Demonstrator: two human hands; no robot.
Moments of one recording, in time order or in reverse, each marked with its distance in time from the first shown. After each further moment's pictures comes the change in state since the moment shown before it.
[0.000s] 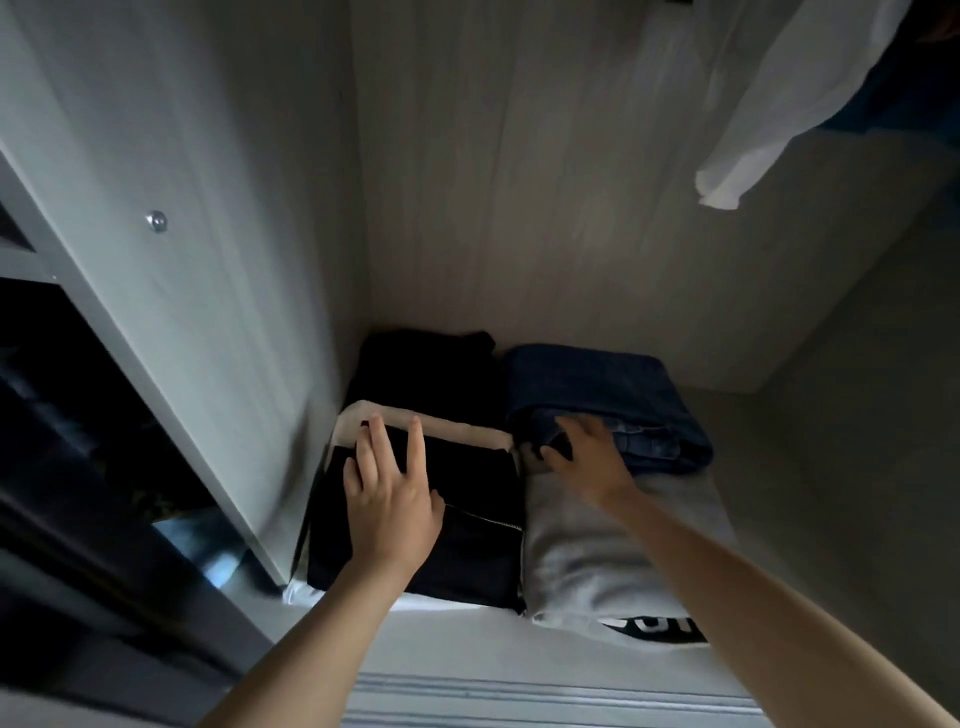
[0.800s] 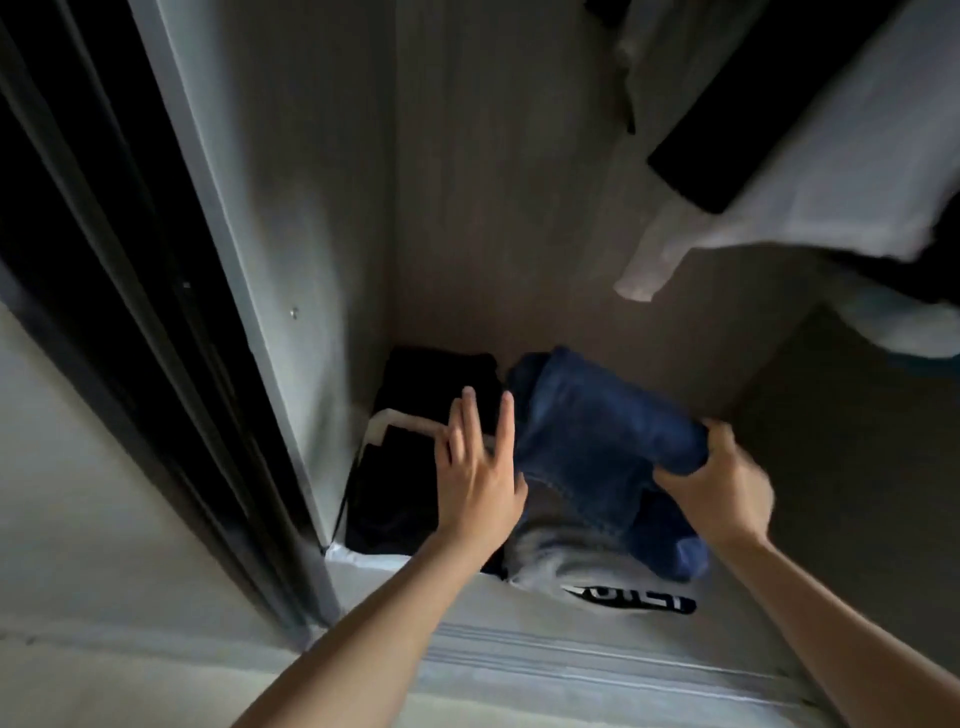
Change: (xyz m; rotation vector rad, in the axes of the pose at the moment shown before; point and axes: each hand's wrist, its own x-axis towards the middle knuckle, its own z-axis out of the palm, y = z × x) left_hand -0.019 0.091 -0.149 -0.066 0.033 0.142; right_hand -0.171 -0.021 -0.185 0.003 0.433 0.155
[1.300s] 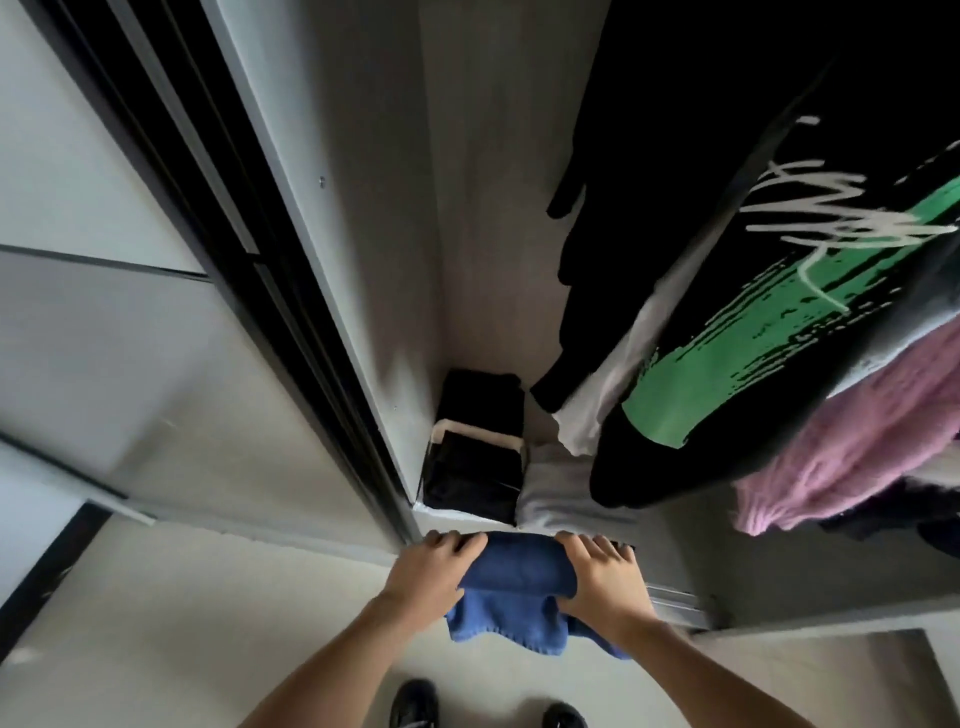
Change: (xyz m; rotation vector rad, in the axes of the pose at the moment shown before) left_hand -0.061 0.048 -0.348 0.014 -0.671 0.137; right_hand -0.118 -0.093 -0.246 -0.130 -0.563 -0.507
